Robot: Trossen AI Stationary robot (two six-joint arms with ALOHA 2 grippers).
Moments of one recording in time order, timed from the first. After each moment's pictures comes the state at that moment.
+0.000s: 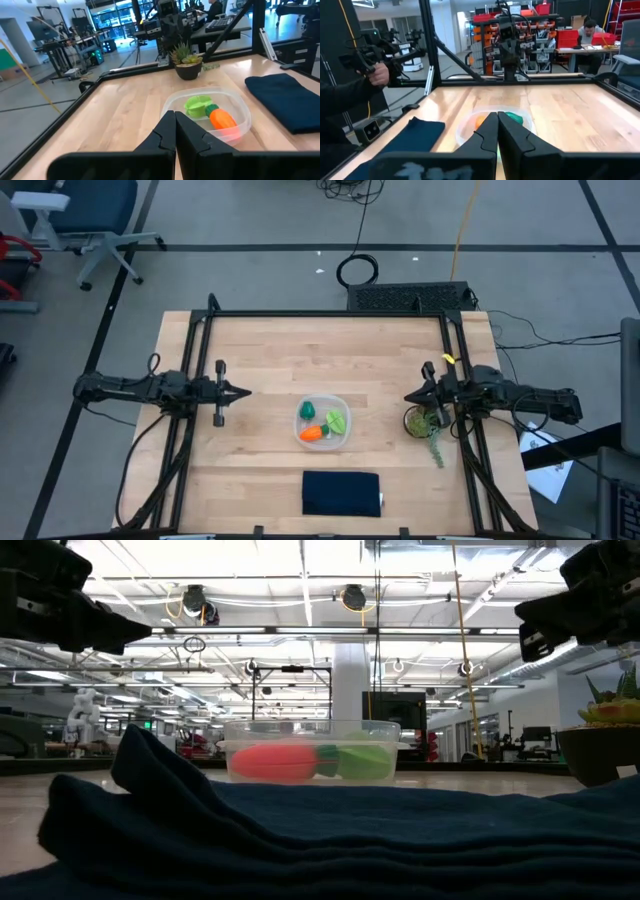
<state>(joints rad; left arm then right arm) -0.10 0.07 0.06 -0.06 -0.13 0.18 -0.10 0.01 0.05 -0.03 -0.26 0.09</state>
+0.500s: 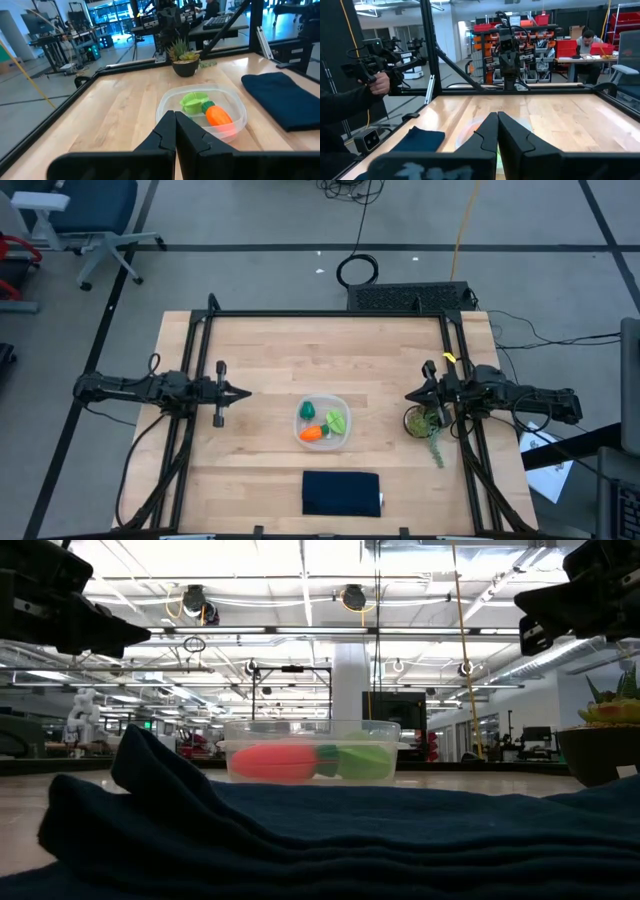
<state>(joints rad) -0.10 0.07 0.06 -0.08 -0.12 0.16 -0.10 0.01 0.05 0.02 -0.26 0.09</state>
